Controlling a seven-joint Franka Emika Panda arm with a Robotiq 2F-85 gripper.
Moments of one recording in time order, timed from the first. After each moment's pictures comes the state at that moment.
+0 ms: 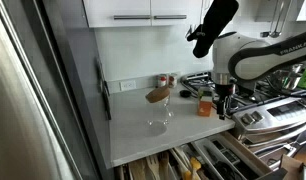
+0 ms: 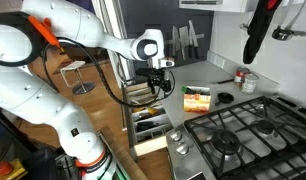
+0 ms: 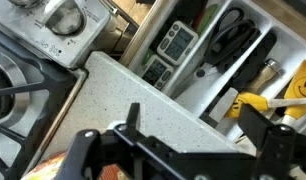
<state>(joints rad) -0.01 -0.31 0.04 -2.42 -0.15 2.00 -0.07</state>
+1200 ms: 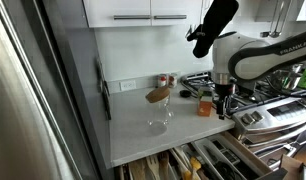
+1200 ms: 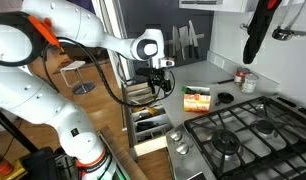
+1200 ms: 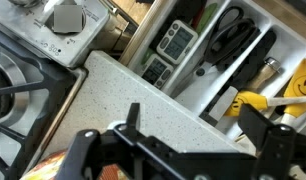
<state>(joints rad) -0.01 -0.31 0.04 -2.42 -0.15 2.00 -0.07</state>
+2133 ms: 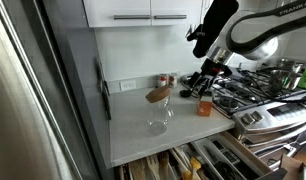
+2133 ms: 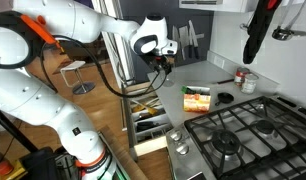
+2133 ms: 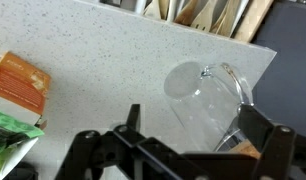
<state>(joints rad) 0.04 -0.33 -0.01 -2.35 0.39 2.33 -0.04</state>
